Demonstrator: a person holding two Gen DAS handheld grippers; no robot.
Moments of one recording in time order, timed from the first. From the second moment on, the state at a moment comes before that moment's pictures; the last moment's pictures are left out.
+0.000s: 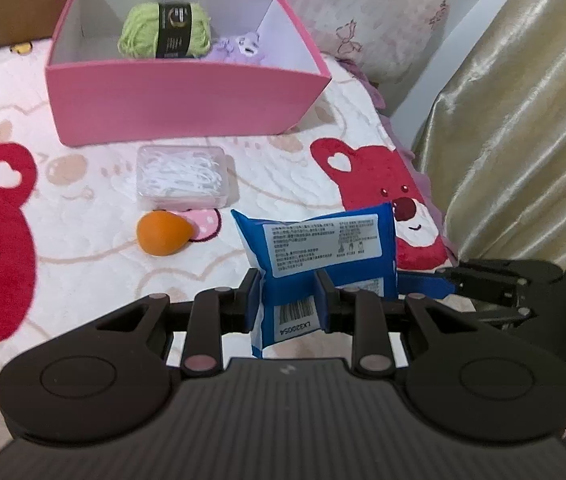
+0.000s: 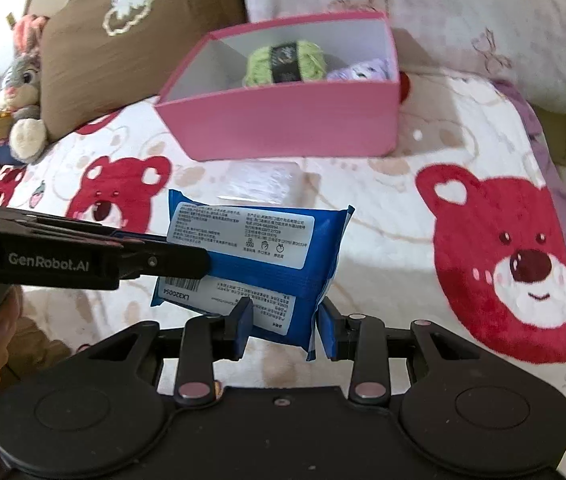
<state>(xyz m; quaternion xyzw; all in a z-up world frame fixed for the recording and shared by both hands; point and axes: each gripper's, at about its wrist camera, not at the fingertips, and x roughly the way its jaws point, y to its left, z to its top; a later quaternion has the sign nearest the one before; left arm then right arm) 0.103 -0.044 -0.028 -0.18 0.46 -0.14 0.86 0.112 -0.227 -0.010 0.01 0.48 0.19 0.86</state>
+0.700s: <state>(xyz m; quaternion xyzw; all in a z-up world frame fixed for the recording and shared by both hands) 0.101 -0.005 0.050 -0.19 0.41 -0.12 0.88 0.117 -0.189 0.074 -0.05 0.39 0.22 0.89</state>
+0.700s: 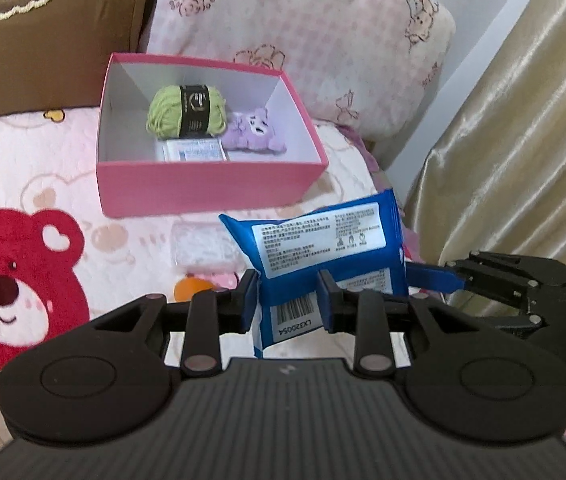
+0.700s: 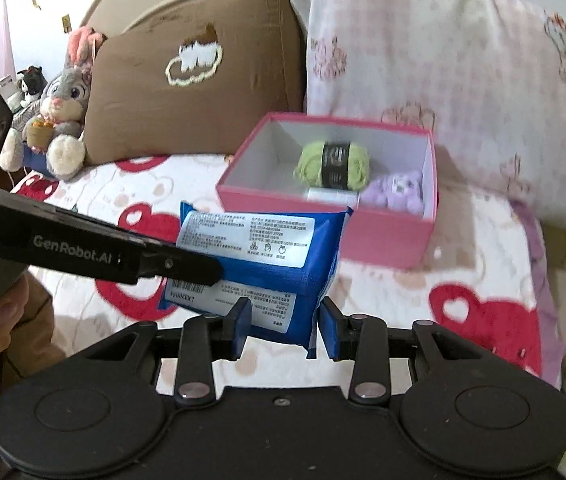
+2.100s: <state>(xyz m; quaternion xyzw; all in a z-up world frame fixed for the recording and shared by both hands) 0.351 0.037 -0.089 -0.32 0.49 -0.04 0.81 0.355 -0.165 -0.036 -0.10 0.50 0.13 0.85</state>
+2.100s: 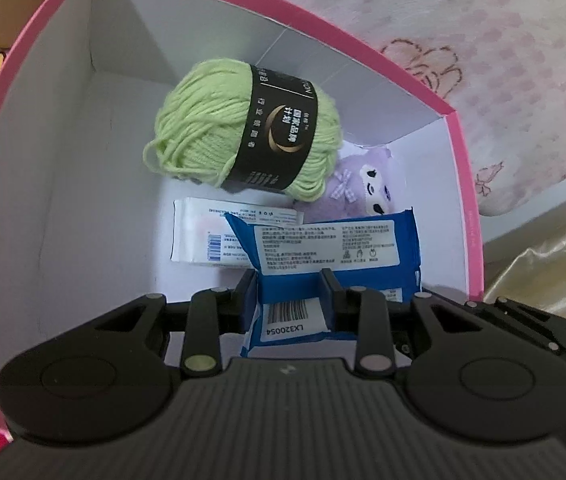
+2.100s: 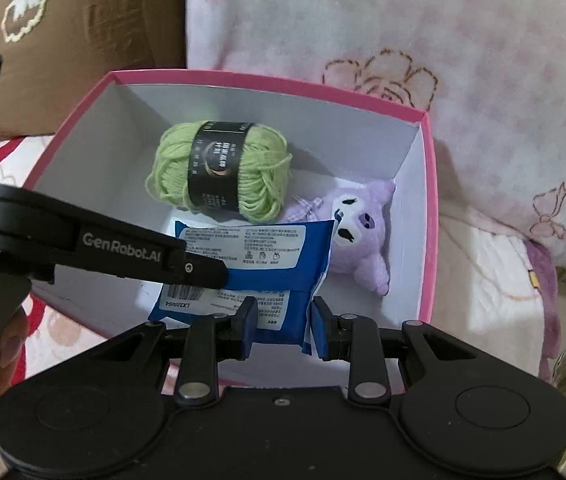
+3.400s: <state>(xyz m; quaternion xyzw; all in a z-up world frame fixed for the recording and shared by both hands) 0.264 -0.008 -0.005 -0.17 0.47 -0.06 0.86 0.242 -0.214 0.054 -0.03 0.42 0.19 0.89</state>
